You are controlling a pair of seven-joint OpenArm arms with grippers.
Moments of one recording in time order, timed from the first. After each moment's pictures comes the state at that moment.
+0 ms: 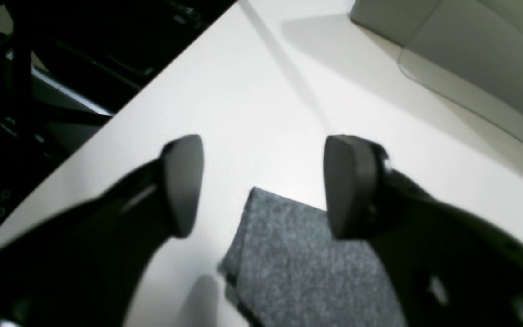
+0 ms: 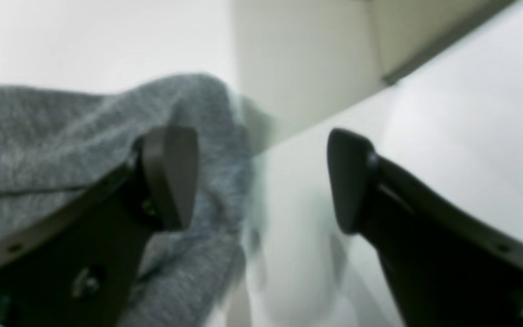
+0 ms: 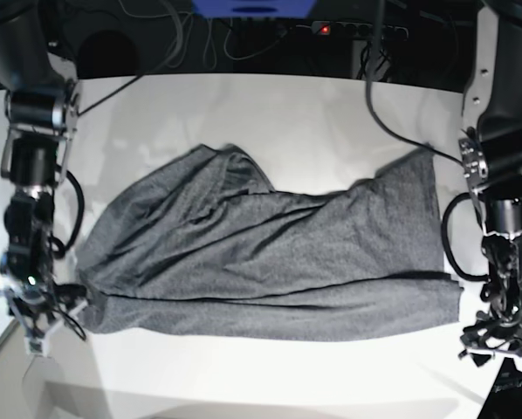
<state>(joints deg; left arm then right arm) -43.8 -20.9 -11.9 36.5 -17.4 0.3 15.0 28.9 17.3 10.2 61.4 -1.0 7.9 -35.6</state>
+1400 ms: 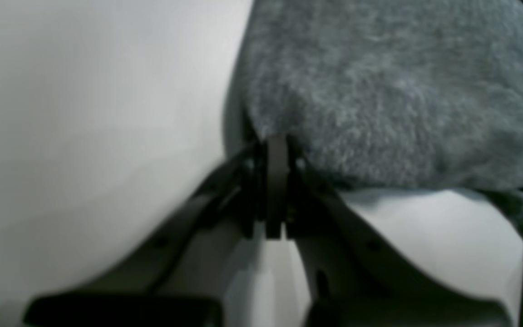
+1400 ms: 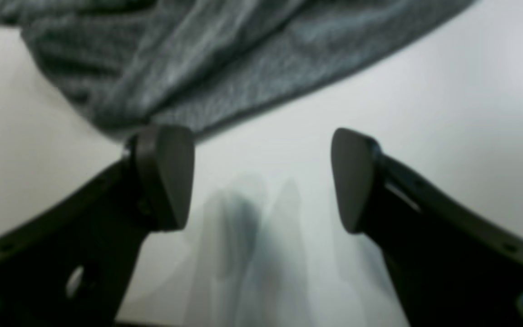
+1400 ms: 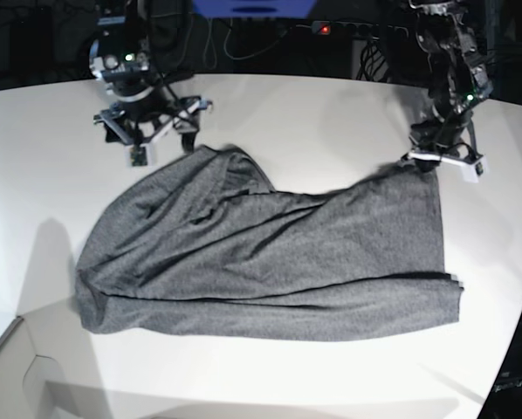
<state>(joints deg) 14.6 -5.3 -22.2 90.8 -31.6 0.0 35.6 -26.3 -2.6 1.6 108.3 -0.9 8.0 -35.6</state>
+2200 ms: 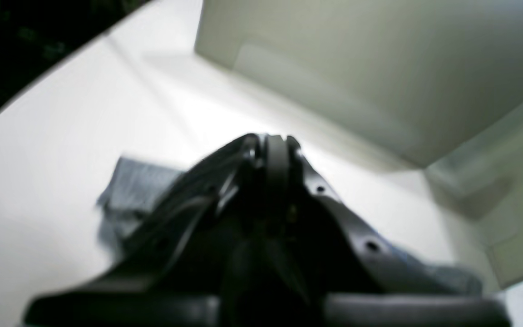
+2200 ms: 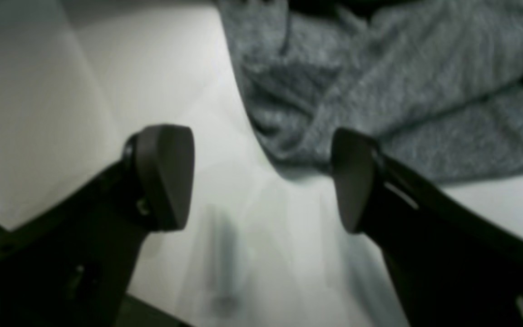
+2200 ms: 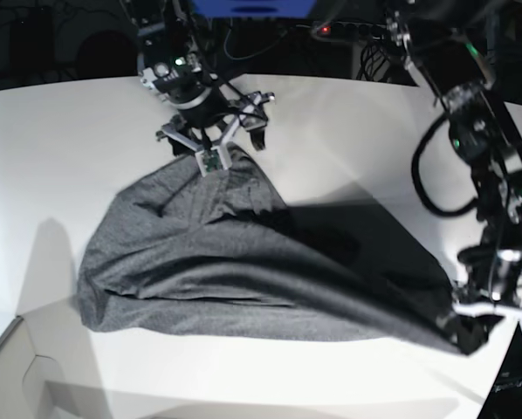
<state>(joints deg) -13.1 -6.8 -21.9 110.3 -31.3 0.2 44.3 -22.1 -2.5 -13.7 103.1 -1.3 8.0 -35.5</state>
